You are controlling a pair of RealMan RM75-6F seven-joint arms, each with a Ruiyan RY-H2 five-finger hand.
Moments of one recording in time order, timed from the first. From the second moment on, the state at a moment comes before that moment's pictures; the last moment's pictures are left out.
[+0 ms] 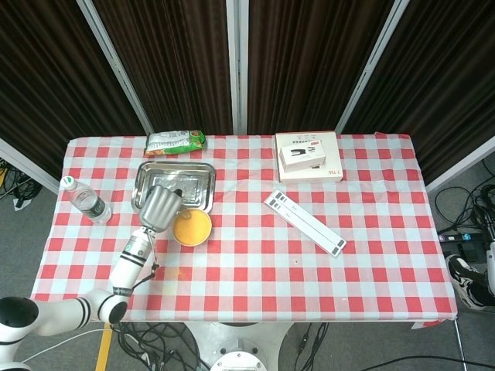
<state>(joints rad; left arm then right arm) -0.83 -1.67 0.00 -1.22 1.13 1.27 0.98 0.07 -1.00 0.14 -1.59 -1.39 1.49 0.06</state>
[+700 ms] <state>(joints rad) -0.73 -1.77 0.03 -1.14 1.27 1.26 1.02 0.07 -1.01 0.14 -1.59 -1.38 1.48 0.07</state>
